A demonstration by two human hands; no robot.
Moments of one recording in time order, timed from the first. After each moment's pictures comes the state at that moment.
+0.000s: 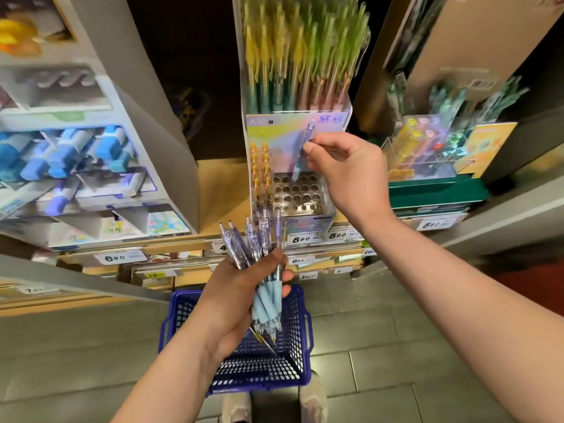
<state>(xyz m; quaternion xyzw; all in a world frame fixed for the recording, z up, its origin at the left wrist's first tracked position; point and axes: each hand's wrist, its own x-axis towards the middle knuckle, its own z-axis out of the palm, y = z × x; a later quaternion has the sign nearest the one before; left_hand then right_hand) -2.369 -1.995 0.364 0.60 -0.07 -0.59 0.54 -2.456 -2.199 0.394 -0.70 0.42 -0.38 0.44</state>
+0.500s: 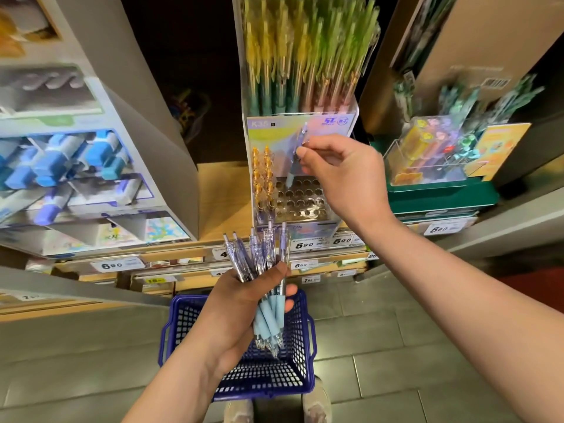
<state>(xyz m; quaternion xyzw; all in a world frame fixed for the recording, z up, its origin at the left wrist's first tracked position) -2.371 -1.995 0.359 0.57 -0.04 -0.61 0.55 -2.446 -2.201 0.391 -0.72 0.40 -0.37 0.44</state>
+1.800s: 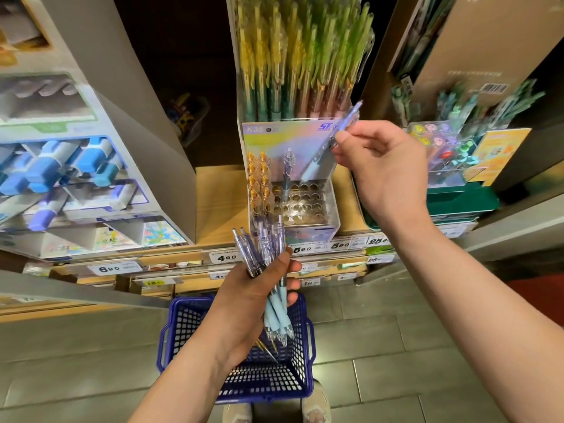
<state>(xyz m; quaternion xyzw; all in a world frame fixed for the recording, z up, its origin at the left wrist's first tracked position) -2.381 -2.015 0.363 0.54 -0.05 -0.60 0.59 -2.473 -2.212 0.419 -0.63 0.43 -0.43 0.48</state>
